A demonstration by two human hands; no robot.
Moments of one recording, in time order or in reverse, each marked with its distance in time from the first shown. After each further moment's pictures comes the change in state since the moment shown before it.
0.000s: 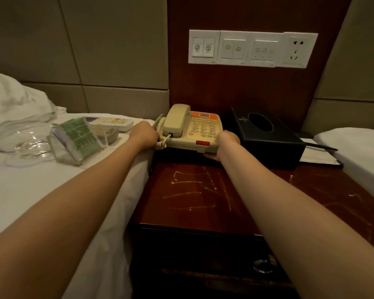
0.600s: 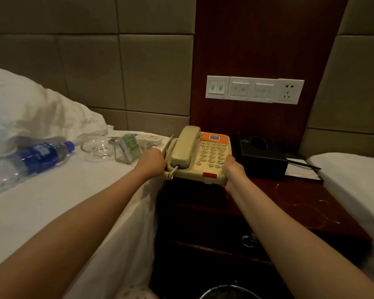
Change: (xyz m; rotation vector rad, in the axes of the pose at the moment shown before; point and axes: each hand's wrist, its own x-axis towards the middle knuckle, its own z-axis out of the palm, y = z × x) left_hand -0.133 -0.020 -0.057 0.082 0.061 0.064; right_hand -0.104 0.029 -0.051 -0.166 -0.123 -0.082
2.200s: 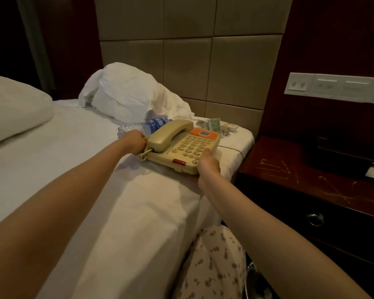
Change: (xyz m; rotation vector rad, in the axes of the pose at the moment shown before) left_hand -0.147 -0.180 -0.147 0.077 0.103 -0.360; right_hand -0.206 0.091 0.142 -0.113 -0.318 0.103
